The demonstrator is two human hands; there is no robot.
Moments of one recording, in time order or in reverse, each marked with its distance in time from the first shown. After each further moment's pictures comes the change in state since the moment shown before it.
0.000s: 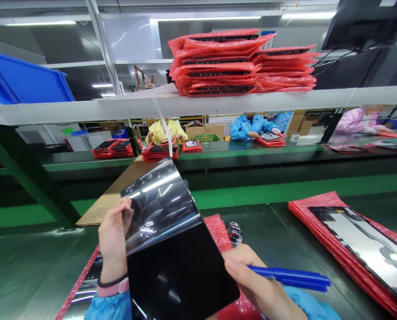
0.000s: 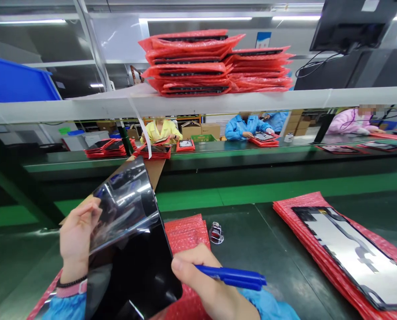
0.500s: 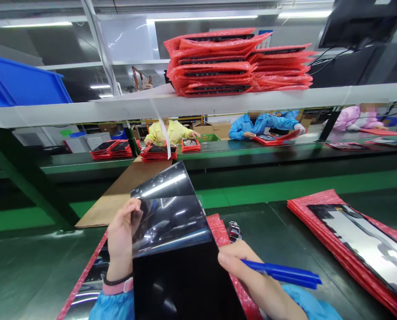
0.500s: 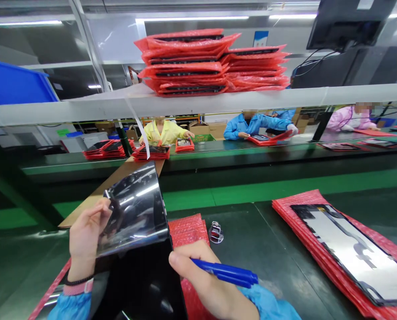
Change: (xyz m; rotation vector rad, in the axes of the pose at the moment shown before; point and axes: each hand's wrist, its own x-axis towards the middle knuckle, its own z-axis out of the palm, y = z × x) left_hand -0.011 0.004 0.006 -0.003 -0.246 -0.210; right_hand -0.001 -0.002 0.006 -0.087 0.172 0.146
